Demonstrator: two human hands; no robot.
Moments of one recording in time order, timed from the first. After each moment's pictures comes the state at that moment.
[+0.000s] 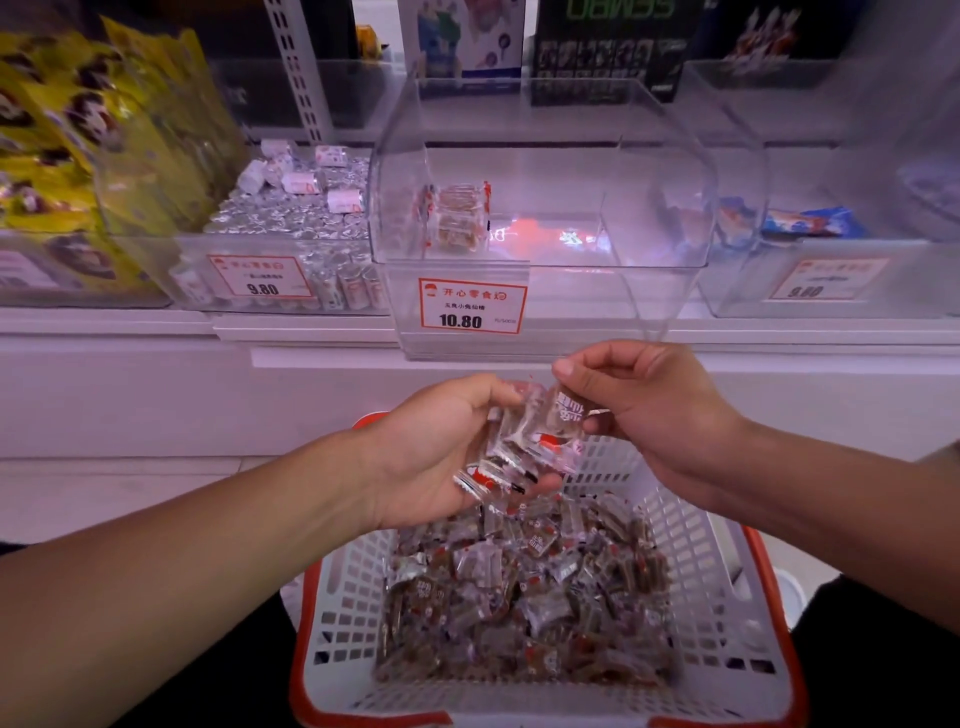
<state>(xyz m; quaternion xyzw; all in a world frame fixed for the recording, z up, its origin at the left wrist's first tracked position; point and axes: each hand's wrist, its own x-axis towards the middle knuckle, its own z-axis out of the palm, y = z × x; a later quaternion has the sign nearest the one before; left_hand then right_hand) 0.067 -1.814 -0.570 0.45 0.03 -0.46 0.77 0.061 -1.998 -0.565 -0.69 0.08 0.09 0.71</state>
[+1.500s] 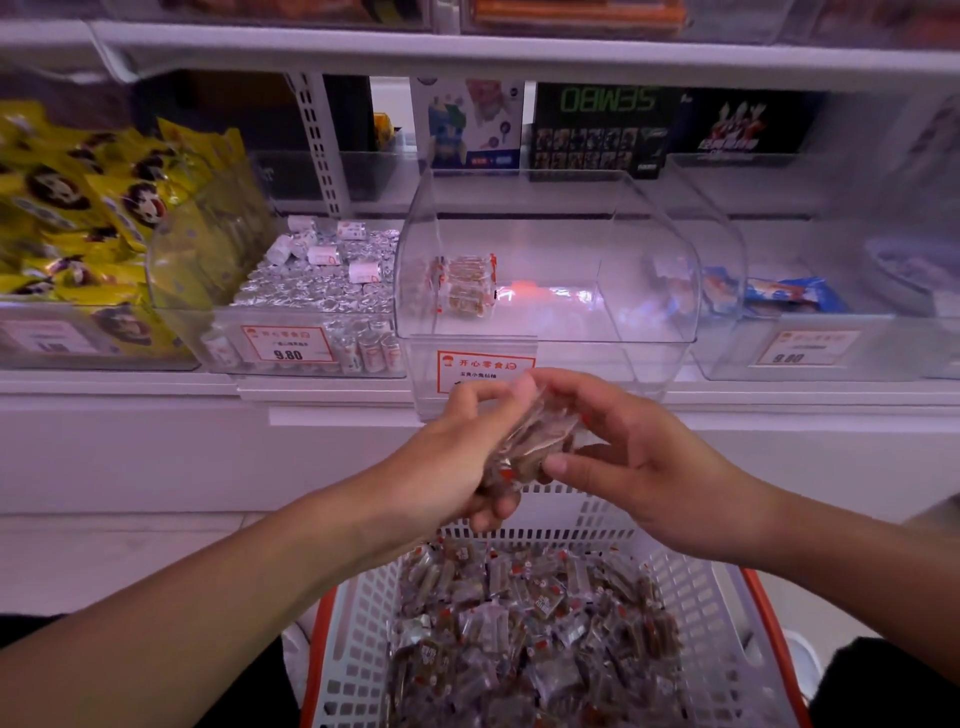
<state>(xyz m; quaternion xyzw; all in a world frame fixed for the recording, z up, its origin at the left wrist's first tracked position) 0.062 -1.797 -0.535 0.68 -0.07 -0.27 0.68 0.049 -1.994 -0.529 -0.77 -0.21 0.11 0.59</state>
